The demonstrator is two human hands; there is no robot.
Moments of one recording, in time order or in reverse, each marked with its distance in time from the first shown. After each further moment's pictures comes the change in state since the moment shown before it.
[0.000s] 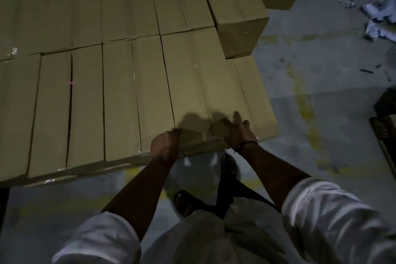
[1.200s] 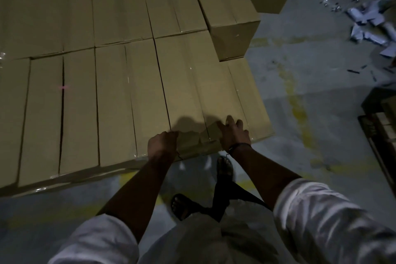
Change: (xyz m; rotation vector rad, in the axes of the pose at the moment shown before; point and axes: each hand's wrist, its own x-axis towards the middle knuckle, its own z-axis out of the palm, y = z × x) left_hand 0.001 0.011 -0.018 0.093 -0.034 -0.012; right_hand -0.002 -0.010 0.007 -0.157 0.069 0.042
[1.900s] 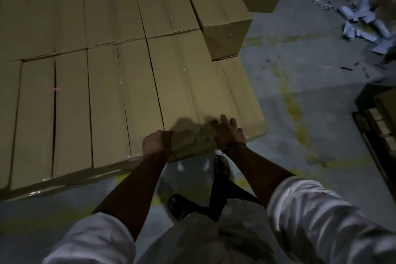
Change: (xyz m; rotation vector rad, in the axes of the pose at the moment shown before) left_hand -0.002 0.002 0.006 -0.058 0.080 0.048; right_hand -0.007 0.007 0.002 0.016 -0.017 -0.031
